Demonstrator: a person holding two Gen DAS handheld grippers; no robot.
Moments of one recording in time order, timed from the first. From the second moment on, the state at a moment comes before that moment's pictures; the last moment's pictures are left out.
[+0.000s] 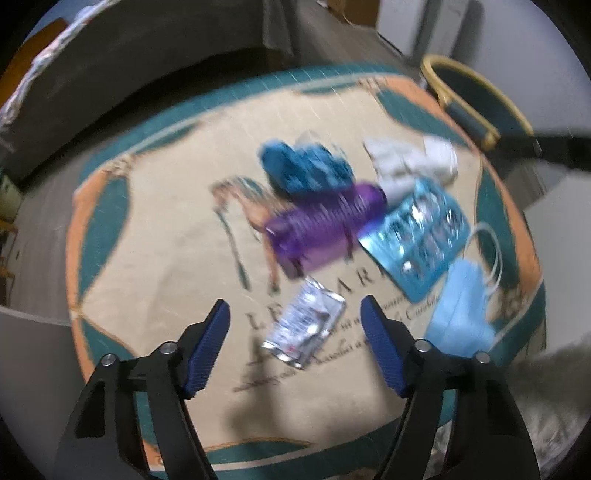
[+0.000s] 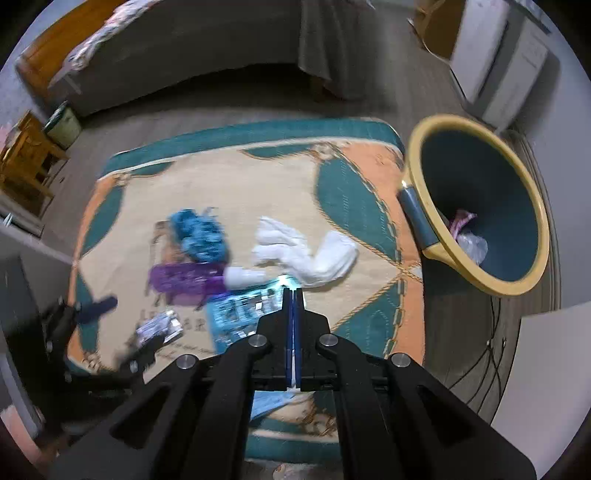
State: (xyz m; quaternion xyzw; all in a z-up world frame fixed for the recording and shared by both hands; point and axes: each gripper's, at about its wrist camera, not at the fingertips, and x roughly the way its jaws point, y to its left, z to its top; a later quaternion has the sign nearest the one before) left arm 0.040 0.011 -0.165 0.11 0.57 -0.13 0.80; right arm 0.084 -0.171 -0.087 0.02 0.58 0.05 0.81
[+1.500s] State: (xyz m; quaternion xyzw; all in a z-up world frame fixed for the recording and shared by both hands) left arm 0.061 -0.016 -0.068 0.10 0.43 -0.15 0.89; right arm 0.113 -0.234 -0.010 0.06 0.46 0.03 0.88
